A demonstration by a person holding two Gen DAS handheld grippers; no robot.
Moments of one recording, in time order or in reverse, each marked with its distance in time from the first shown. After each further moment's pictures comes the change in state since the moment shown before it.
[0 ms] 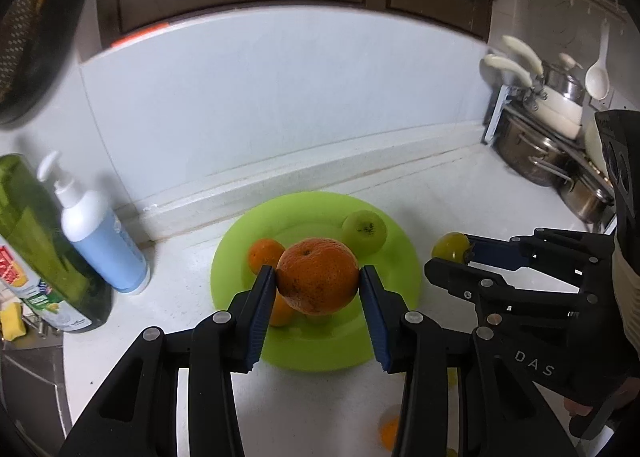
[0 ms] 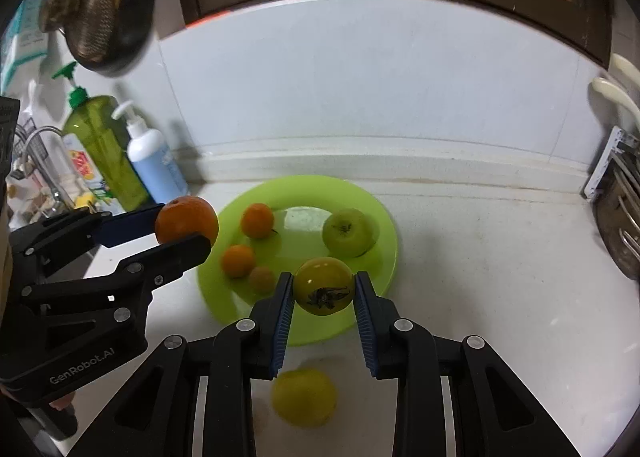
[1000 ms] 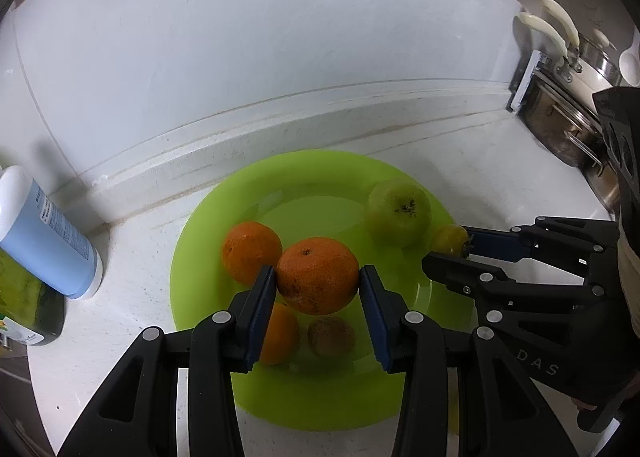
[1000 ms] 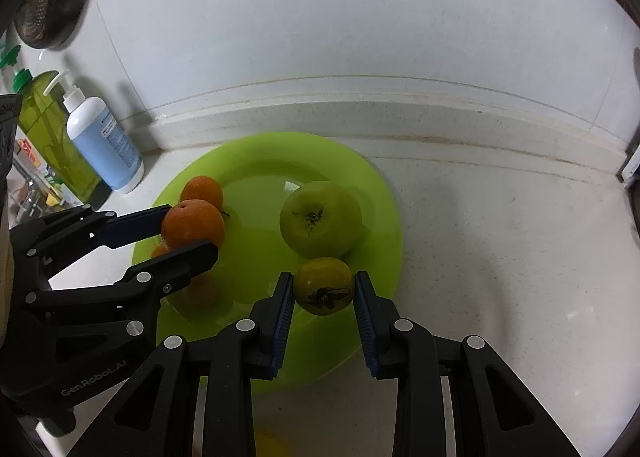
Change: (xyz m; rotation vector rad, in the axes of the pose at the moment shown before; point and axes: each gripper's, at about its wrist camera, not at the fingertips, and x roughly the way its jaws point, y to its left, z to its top) left arm 0.090 0.003 0.005 -0.012 0.144 -0.013; right arm 0.095 -0.023 0.008 0.011 0.152 0.022
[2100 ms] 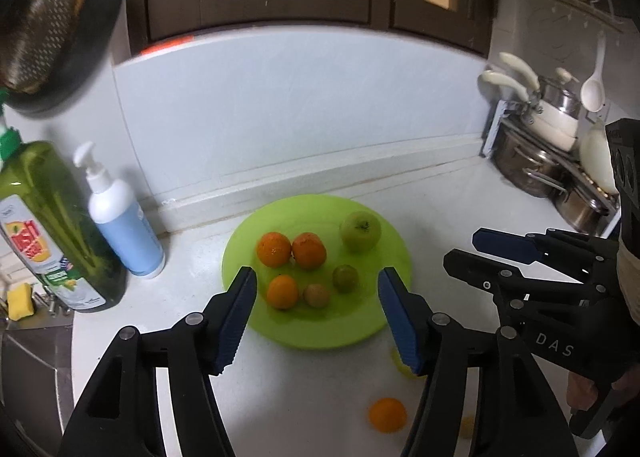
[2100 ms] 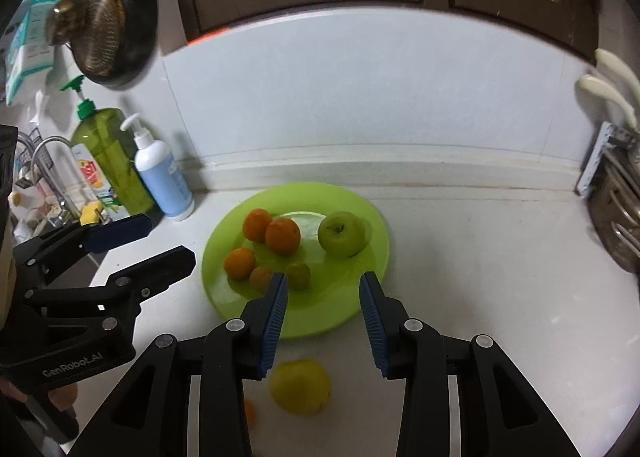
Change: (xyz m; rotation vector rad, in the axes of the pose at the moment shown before) left arm -0.136 -0.013 -0.040 -0.019 -0.208 0.040; right arm -0.123 0.018 -0.040 0.007 -0.213 -0.015
